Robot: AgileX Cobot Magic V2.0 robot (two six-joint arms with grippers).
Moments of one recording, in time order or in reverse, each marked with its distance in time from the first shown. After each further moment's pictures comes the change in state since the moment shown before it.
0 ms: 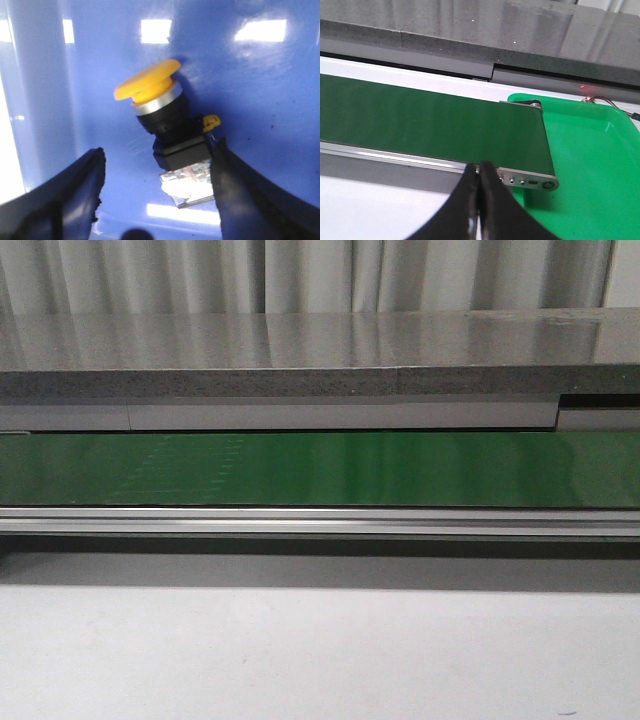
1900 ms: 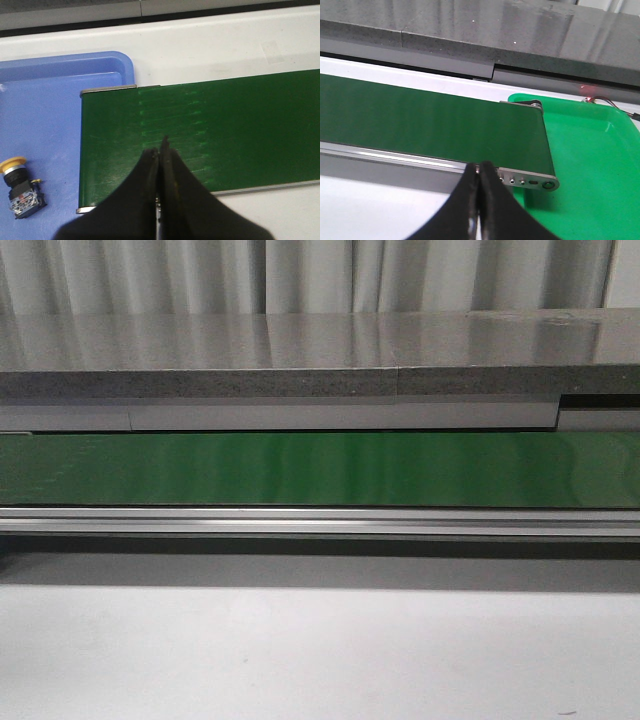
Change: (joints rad) left arm -0.285 -0.871 0.452 -0.419 -0.246 0.027; right arm 0.000 0.000 0.000 0.000 0.000 0.000
